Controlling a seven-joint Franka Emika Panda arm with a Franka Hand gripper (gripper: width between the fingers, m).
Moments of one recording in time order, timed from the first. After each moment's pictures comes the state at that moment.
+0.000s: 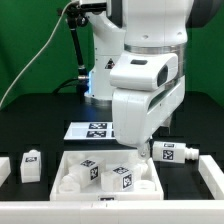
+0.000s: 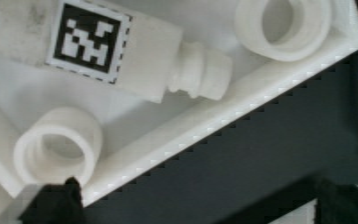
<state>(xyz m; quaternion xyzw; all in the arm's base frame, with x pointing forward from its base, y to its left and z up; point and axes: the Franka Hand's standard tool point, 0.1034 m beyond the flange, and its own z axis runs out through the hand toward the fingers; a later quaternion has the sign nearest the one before) 0.594 0.079 0.073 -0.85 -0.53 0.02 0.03</state>
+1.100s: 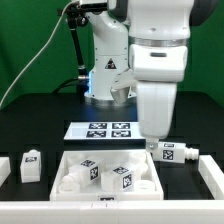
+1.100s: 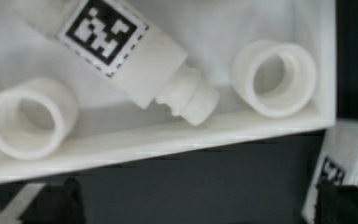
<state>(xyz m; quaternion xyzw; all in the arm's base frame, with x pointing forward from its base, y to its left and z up) 0.577 0.078 0.077 -0.71 -0.70 0.05 0.01</state>
